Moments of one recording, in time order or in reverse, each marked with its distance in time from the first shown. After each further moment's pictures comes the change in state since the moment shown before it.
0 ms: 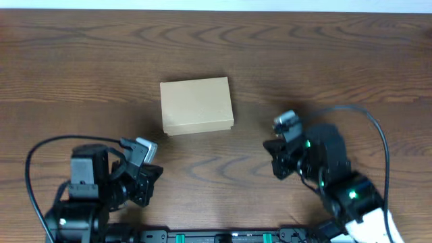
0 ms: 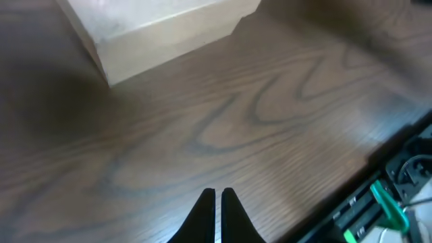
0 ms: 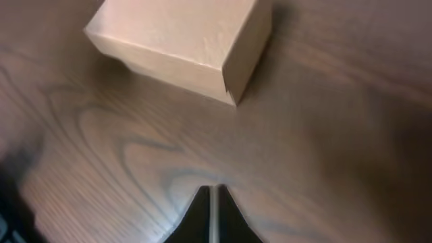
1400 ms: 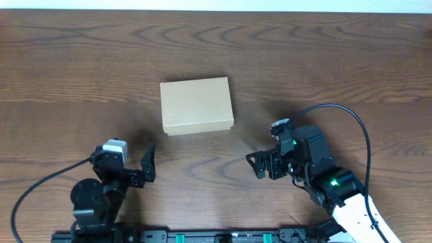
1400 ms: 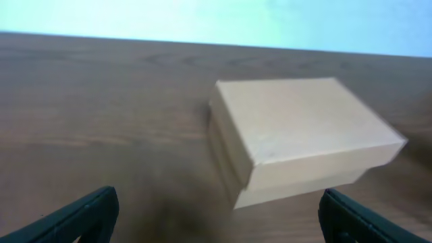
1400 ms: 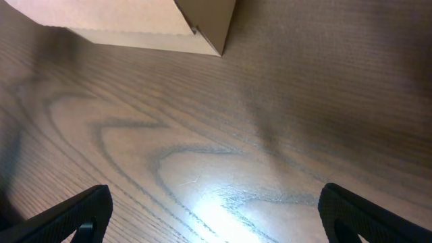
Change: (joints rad) left arm 0.087 -0.483 -0.482 0.663 -0.297 -0.219; right arm 0.000 0.155 -0.084 0.062 0.002 0.138
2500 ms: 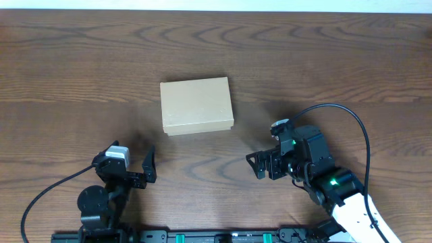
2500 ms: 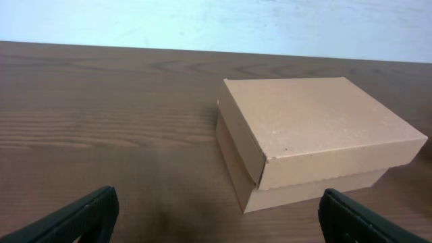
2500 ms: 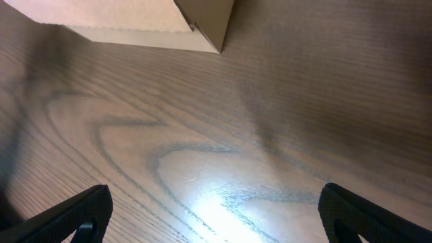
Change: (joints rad) left arm 0.000 -0.136 -0.120 0.053 -0.016 0.001; right arm 0.000 0.003 -0.001 -0.004 0.000 0.000
